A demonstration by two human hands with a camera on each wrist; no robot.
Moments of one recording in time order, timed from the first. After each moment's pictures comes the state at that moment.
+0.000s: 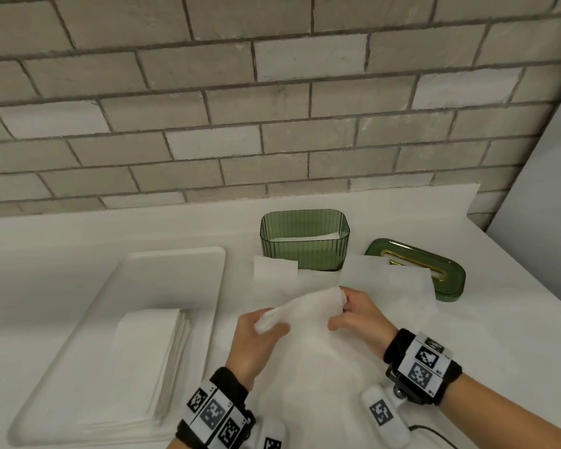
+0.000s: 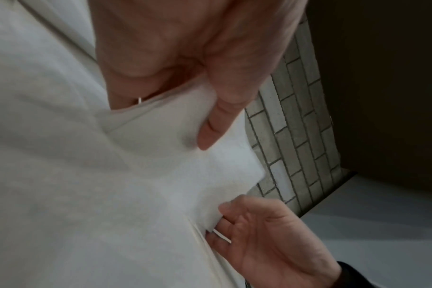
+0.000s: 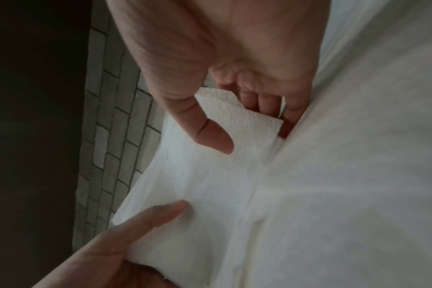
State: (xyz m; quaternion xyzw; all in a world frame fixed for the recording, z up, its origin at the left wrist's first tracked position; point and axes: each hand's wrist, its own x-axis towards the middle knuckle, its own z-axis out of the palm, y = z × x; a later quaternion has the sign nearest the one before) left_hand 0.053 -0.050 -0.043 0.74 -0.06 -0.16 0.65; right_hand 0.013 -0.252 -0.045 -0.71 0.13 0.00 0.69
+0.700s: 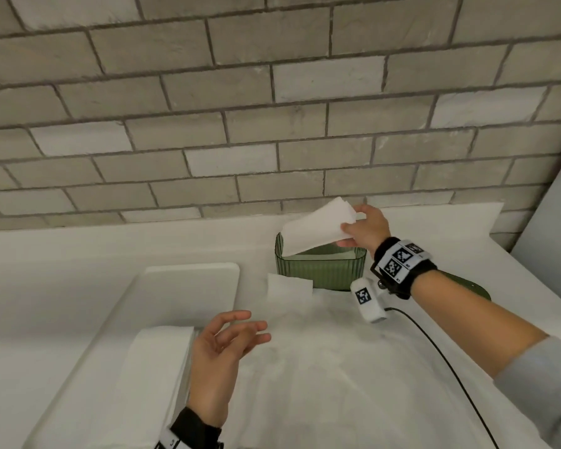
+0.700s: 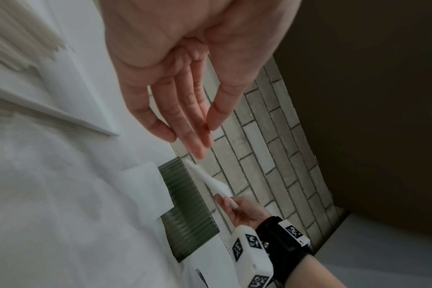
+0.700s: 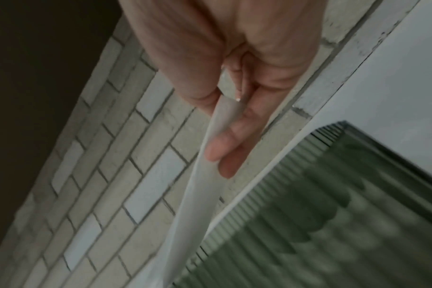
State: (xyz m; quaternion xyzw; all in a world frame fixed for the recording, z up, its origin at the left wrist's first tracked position) left_hand 0.051 -0.006 -0.007 0.62 -0.01 -0.03 0.78; right_hand 0.157 -0.306 0.040 -0.71 0.23 -0.15 0.65
